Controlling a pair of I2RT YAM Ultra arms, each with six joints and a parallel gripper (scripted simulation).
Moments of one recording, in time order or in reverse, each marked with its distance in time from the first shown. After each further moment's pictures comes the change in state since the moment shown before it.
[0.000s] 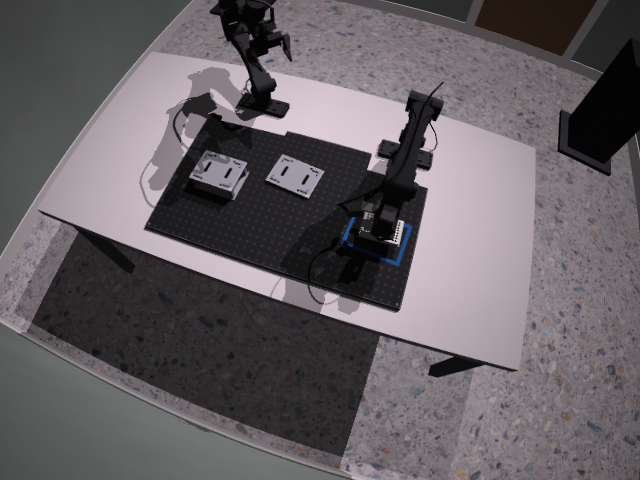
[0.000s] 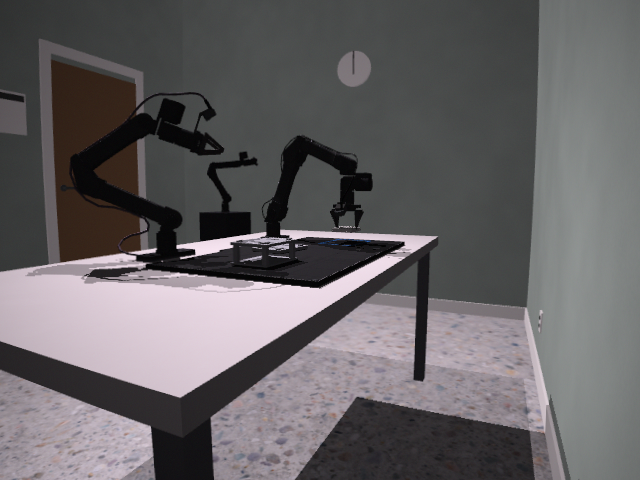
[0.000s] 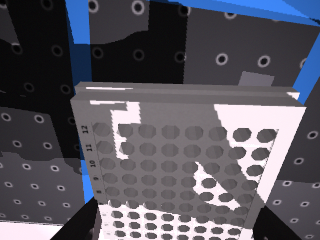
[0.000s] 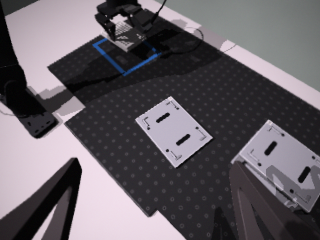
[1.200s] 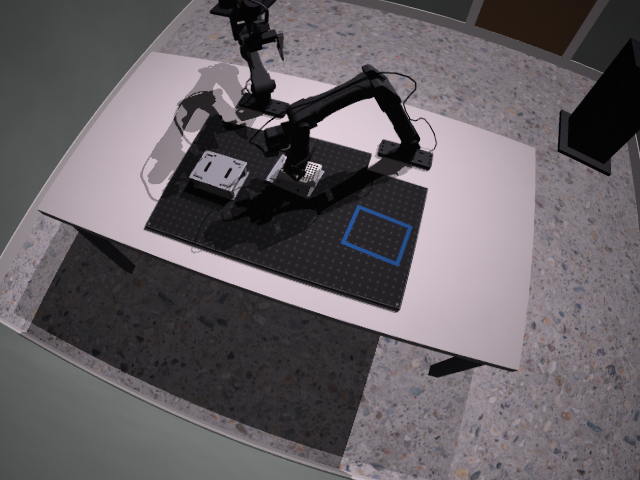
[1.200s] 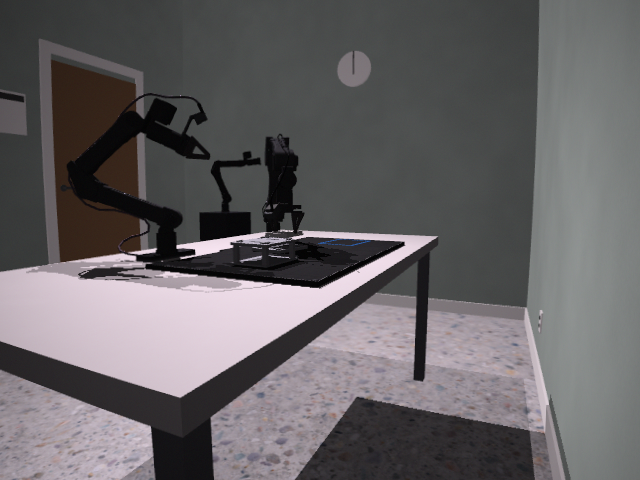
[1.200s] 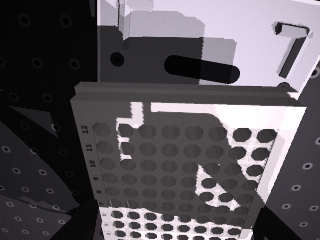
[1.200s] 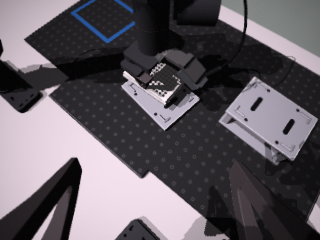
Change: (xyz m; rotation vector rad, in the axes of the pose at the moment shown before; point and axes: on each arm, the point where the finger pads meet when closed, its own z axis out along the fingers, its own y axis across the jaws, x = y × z) left arm -0.301 -0.130 -0.002 -0.015 -0.008 0.021; right arm 0.031 -0.012 -0.035 0.080 0.111 0.021
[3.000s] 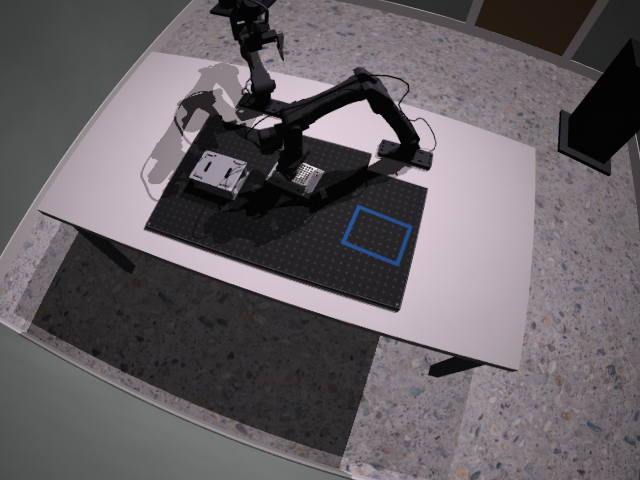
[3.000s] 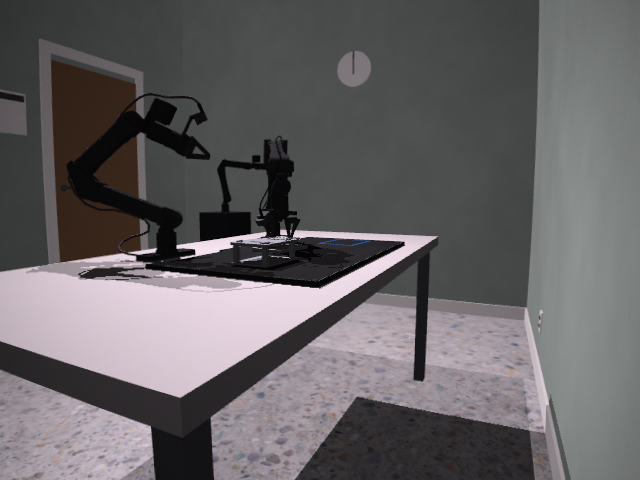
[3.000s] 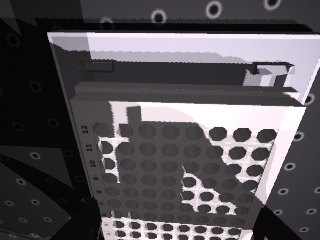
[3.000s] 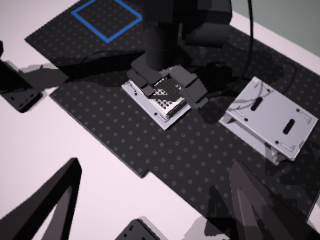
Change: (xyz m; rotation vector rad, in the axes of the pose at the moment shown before) left arm -0.020 -0.006 0.021 0.004 0.014 0.156; right arm 0.000 0.000 0.000 0.000 0.000 0.000
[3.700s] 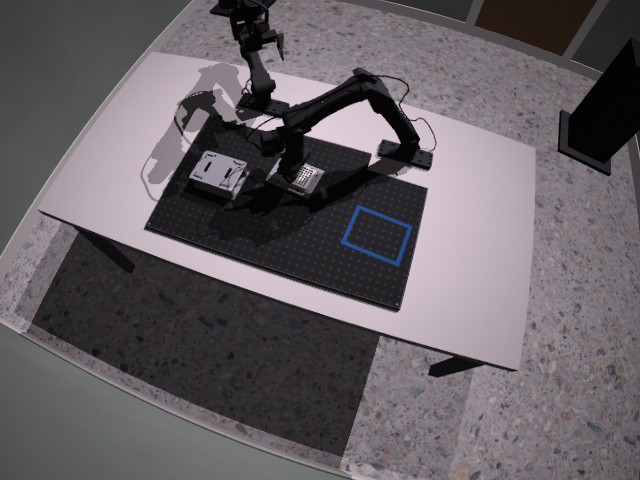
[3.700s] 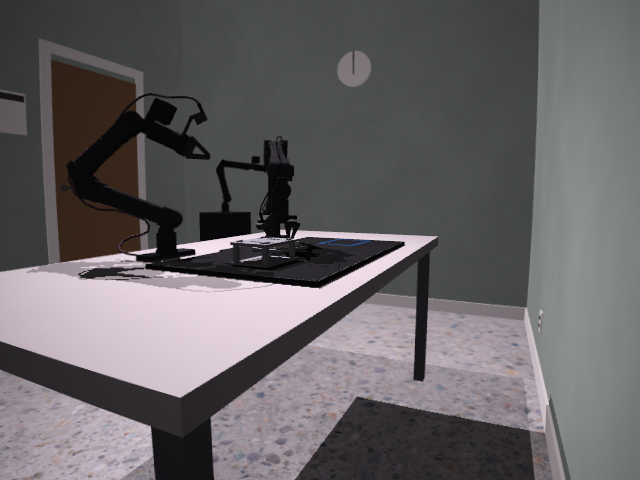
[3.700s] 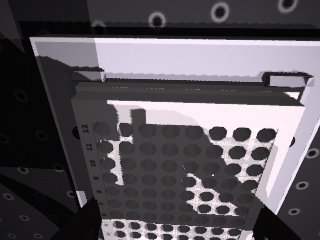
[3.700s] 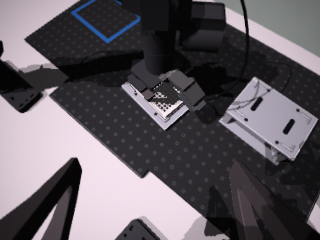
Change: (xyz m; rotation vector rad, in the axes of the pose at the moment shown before) left arm 0.000 0.000 0.015 -0.010 -0.018 -0.002; right arm 0.000 0.000 0.000 0.000 0.000 0.000
